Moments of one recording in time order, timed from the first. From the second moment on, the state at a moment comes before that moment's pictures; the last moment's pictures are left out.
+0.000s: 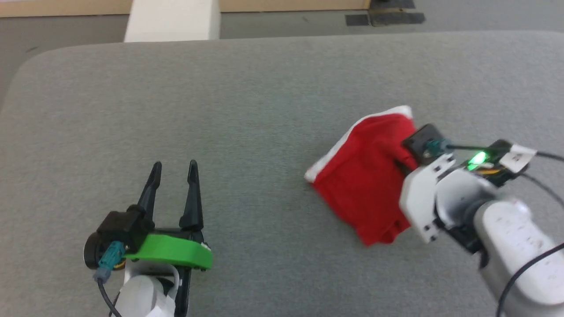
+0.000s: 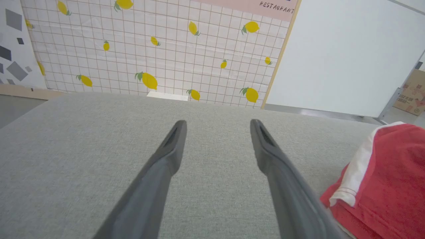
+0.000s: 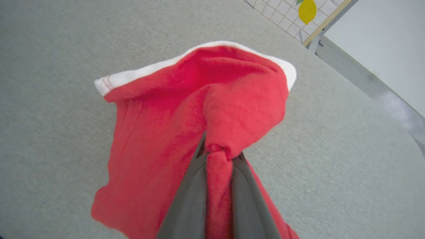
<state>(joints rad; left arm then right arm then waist) -0.12 0.05 -0.07 0.07 -0.23 -0.06 -0.26 -0.43 -0.33 0.40 0.06 0.16 0.13 0.64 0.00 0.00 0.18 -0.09</state>
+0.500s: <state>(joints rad) -0.28 0.07 -0.12 0.03 -0.14 -0.09 -0.26 -0.67 -0.52 0.27 0.45 0.19 0.13 0.41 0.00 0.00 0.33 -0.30</state>
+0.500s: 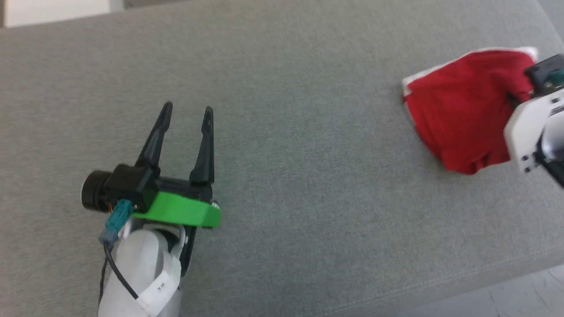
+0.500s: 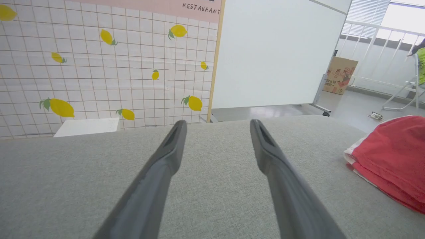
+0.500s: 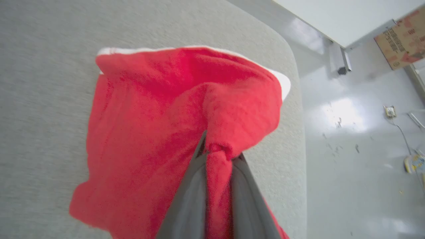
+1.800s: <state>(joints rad) -0.30 0.09 -0.18 0.06 -0.19 -0.08 -0.25 -0.84 -0.53 -0.17 0.90 -0.13 0.13 -0.19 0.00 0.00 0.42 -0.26</state>
